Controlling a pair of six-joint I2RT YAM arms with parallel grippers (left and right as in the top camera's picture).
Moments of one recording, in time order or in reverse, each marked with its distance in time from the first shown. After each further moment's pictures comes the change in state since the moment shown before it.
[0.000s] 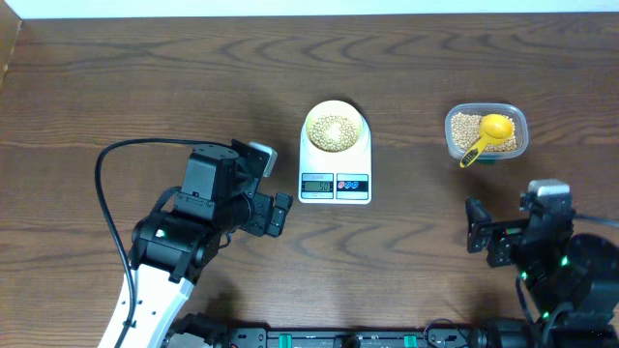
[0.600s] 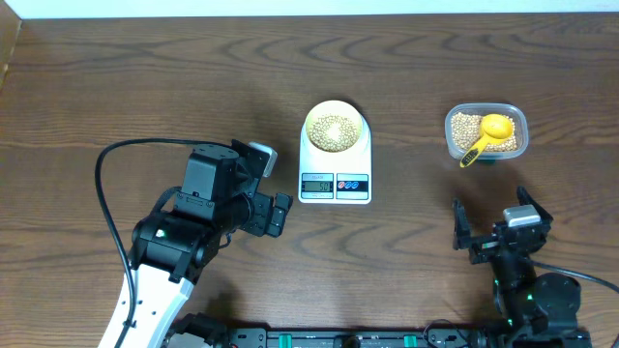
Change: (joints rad) left arm 0.000 0.000 0.000 0.000 0.000 0.000; right arm 0.051 -0.356 -0.485 0.484 0.035 -0.127
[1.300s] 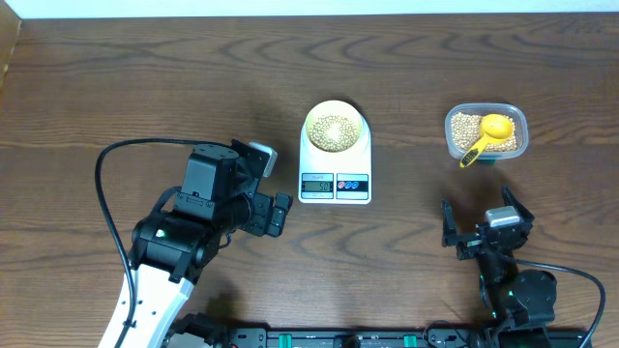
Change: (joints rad) left arm 0.000 0.000 0.000 0.000 0.000 0.000; right arm 0.063 -0.023 -0.174 0.160 0.051 -0.007
